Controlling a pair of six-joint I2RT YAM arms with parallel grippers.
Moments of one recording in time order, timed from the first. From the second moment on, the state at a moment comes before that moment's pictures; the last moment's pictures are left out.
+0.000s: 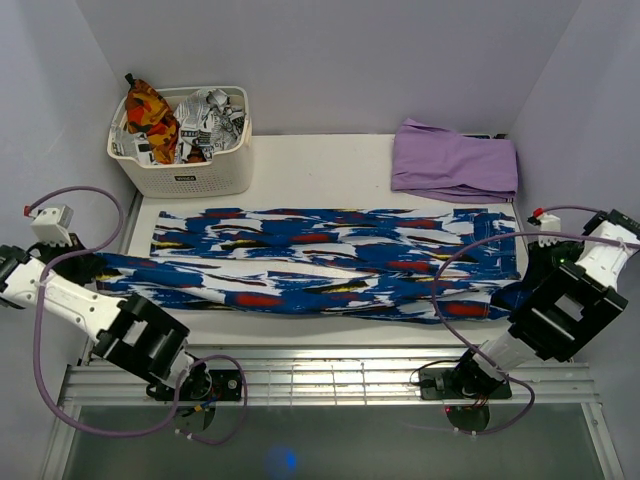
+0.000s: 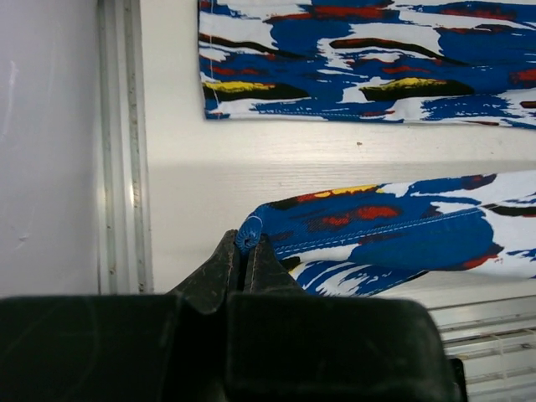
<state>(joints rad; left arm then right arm) 1.17 1.31 1.38 -1.29 0.95 1.04 -0.77 1.53 1.26 -1.32 -0.47 -1.12</state>
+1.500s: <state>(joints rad) 0.74 1.84 1.36 -0.90 0.69 0.68 -0.64 1.87 1.48 -1.29 -0.41 -0.93</state>
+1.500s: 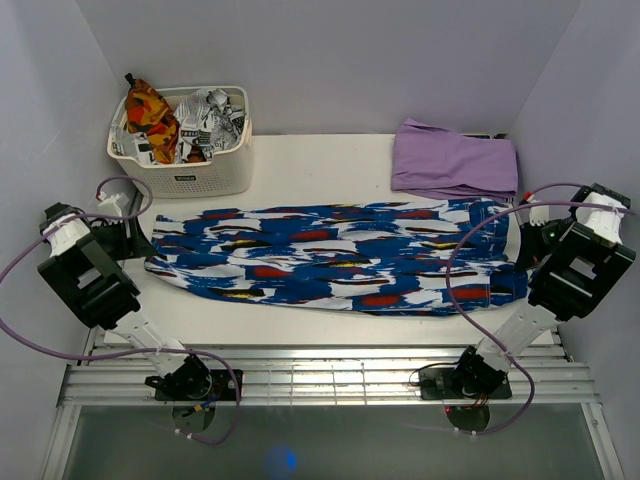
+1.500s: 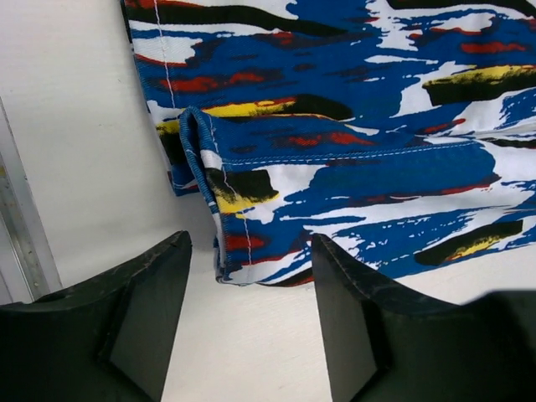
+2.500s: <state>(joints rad) 0.75 1.90 1.28 -0.92 0.72 0.86 -0.73 1.76 1.25 -1.19 -0.31 -1.06</state>
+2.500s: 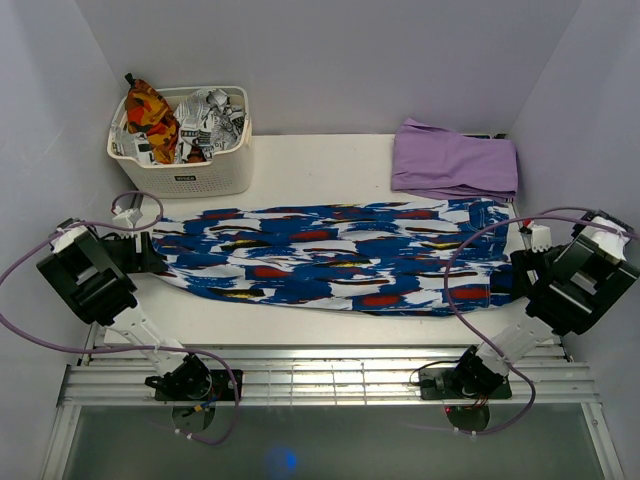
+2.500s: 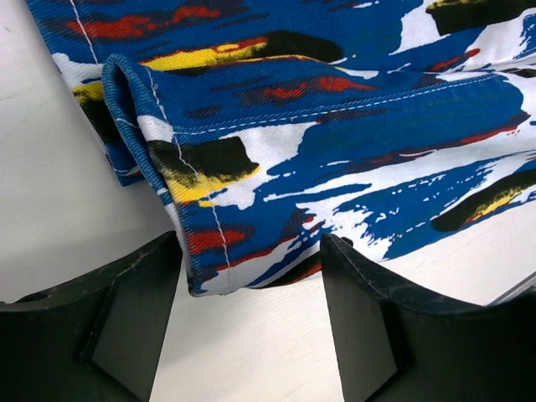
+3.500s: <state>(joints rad) 0.73 2.04 1.66 -1.21 0.78 0.82 -0.68 1.84 1.49 -1.29 -0.48 -1.09</state>
